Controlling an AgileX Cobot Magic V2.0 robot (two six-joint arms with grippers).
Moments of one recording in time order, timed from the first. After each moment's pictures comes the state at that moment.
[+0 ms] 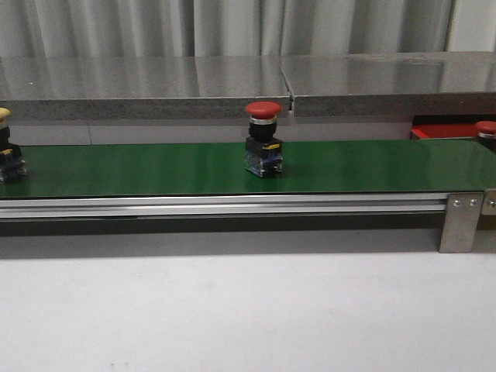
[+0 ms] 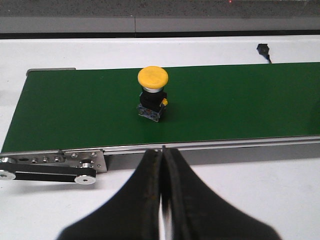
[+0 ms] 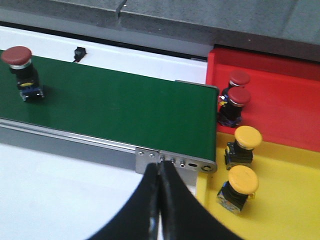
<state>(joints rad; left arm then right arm) -0.05 0.63 -0.65 -0.12 0.62 0.07 0.02 0.54 -0.58 0.18 0.54 -0.23</state>
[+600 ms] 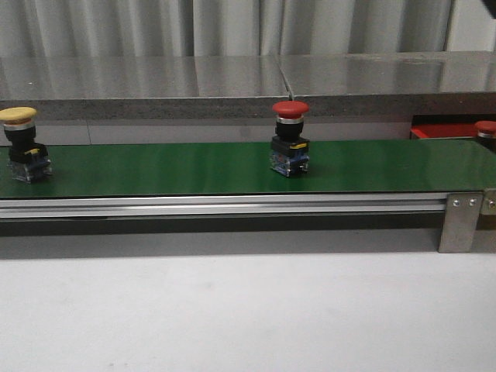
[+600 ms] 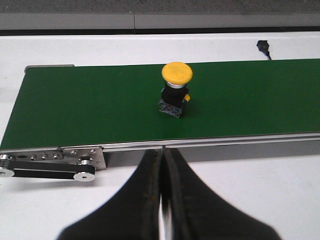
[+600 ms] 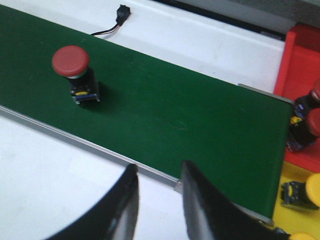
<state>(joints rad) -0.05 0.63 -0.65 -0.12 0.63 0.07 0.18 1.16 -1.03 0.18 0.68 -0.23</state>
